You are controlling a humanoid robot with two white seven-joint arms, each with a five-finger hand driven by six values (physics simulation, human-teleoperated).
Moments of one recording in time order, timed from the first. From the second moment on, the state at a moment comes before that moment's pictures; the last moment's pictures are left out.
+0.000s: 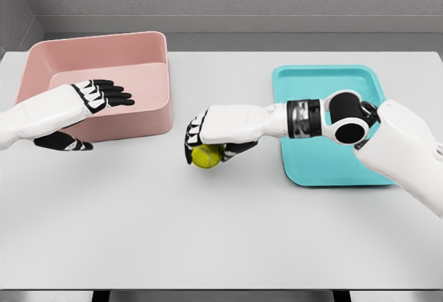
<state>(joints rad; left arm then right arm) -0.33 1.05 -0.46 -1.70 -0.24 -0.61 -0.18 -0.84 -0.50 0.94 -1.48 0.25 -0.61 0.53</state>
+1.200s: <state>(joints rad) -0.33 1.07 -0.44 -1.74 -0.22 -0.61 -0.18 -0.81 -0.61 0.82 -1.47 0.23 -0.61 0.53</state>
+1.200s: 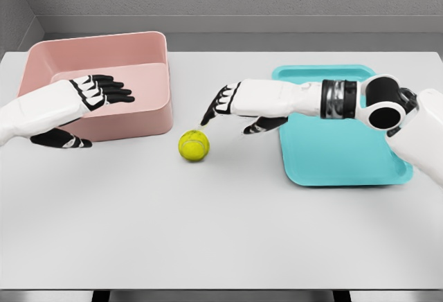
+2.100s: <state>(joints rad) -0.55 0.88 -0.54 -1.73 -0.23 -0.61 -0.20 -0.62 -0.88 0.56 -1.52 0.19 -0.61 0.53</state>
